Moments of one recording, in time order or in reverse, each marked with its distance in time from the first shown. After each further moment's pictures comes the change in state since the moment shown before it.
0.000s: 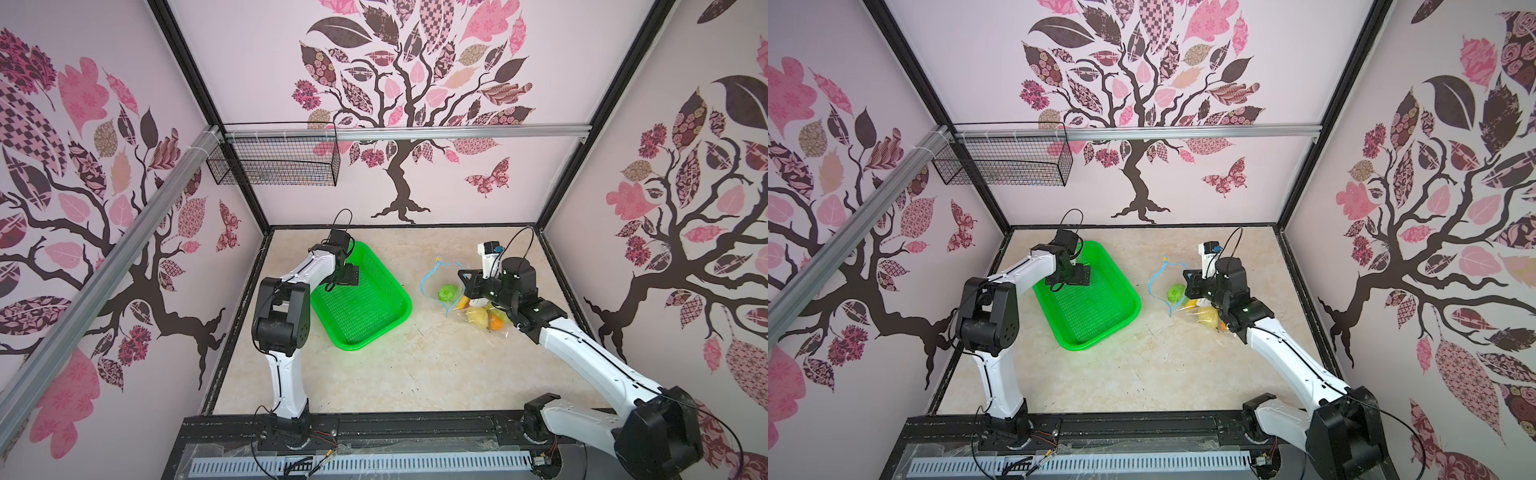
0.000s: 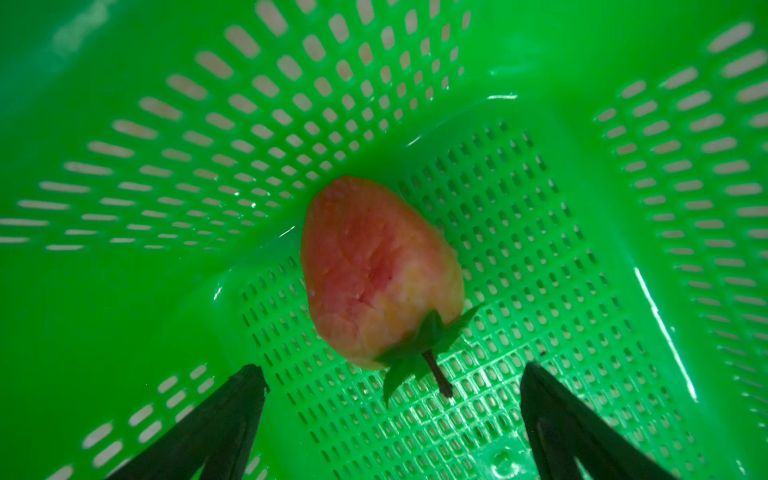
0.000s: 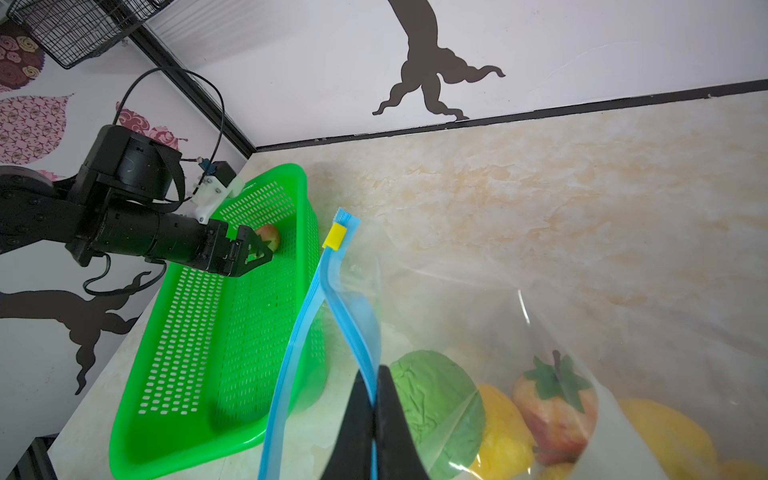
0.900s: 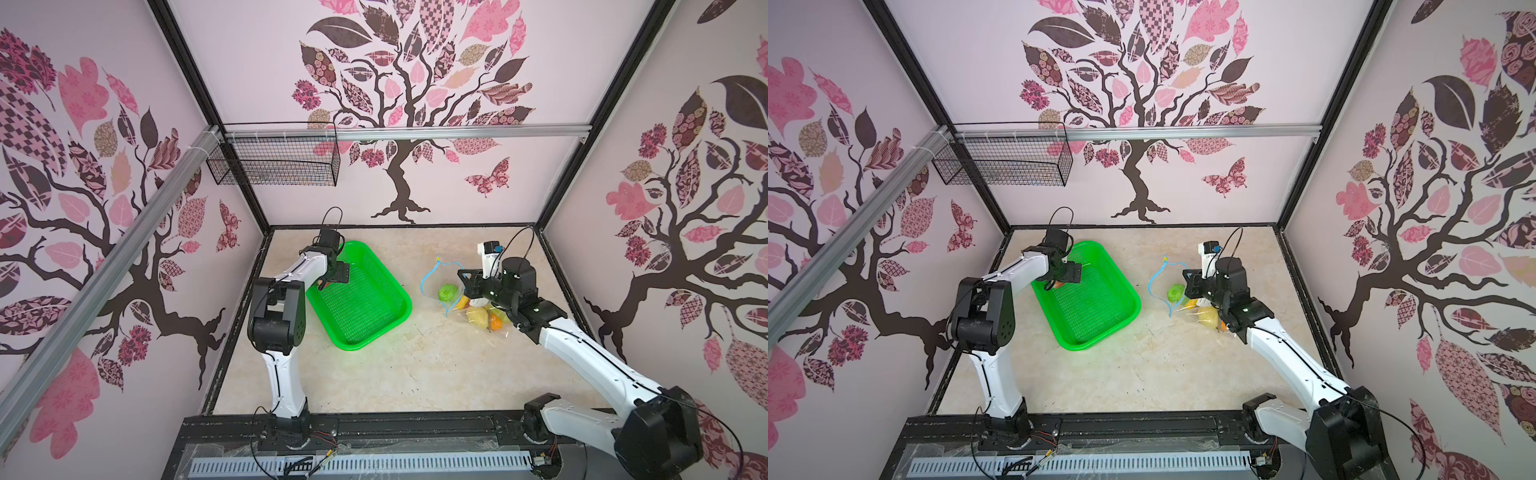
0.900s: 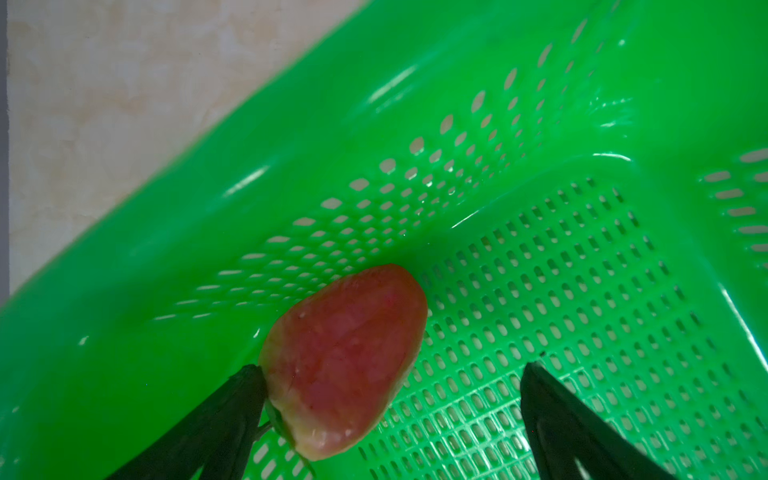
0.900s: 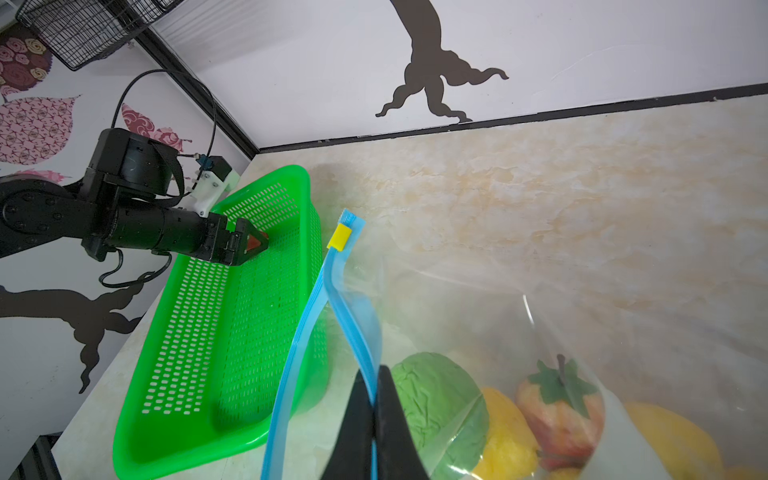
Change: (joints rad) left arm 0.051 0.000 -0.045 0.111 -0.066 0.101; right arm 0.000 0.000 -0.001 0.008 -0.005 0.000
